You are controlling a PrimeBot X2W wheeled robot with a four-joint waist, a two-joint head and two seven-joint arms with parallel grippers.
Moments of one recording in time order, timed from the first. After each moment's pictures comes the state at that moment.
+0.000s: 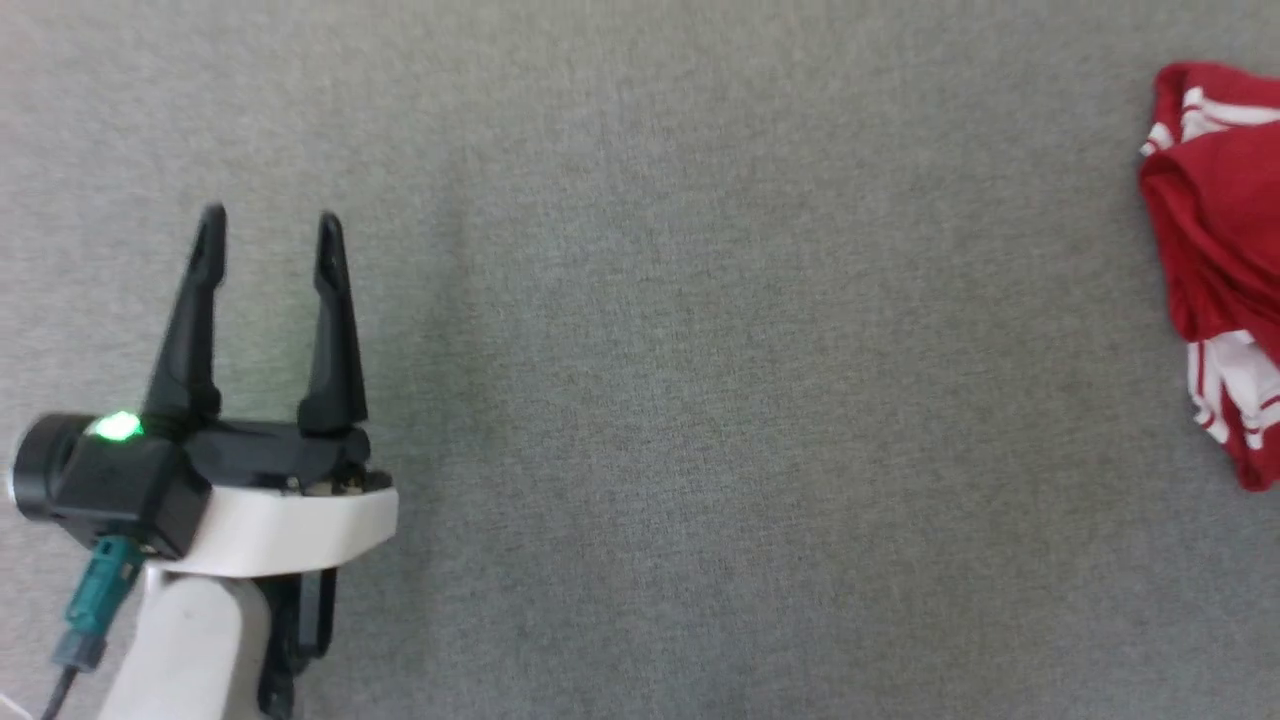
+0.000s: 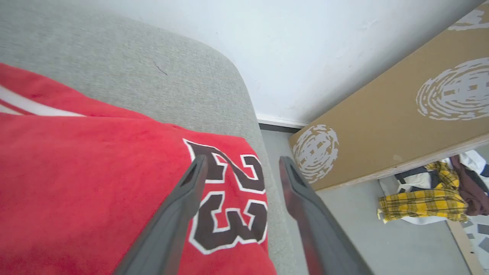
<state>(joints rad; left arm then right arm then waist) -0.21 0.34 -0.17 -0.26 -0.28 0.17 -0.25 -0.45 -0.50 -0.31 0.28 0.03 0.13 0.13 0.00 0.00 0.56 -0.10</state>
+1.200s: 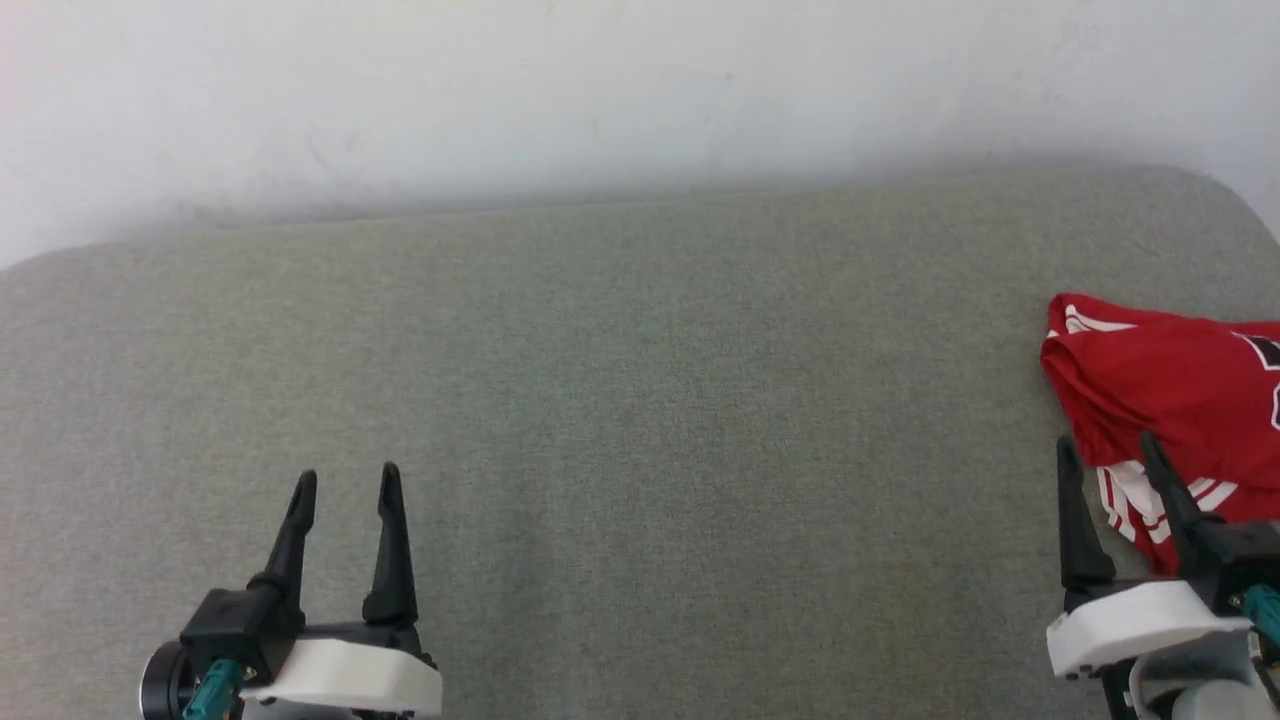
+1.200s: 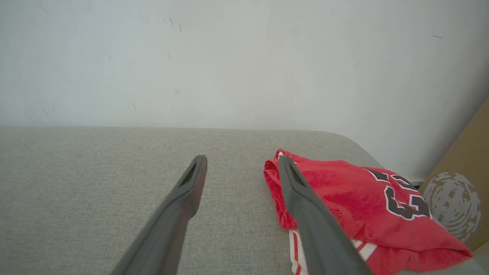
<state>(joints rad) 0.06 0.15 -0.08 -0.02 -0.27 0.08 -0.26 -0.02 -0.05 -0.16 0.15 0.00 0.13 -0.23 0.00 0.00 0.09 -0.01</state>
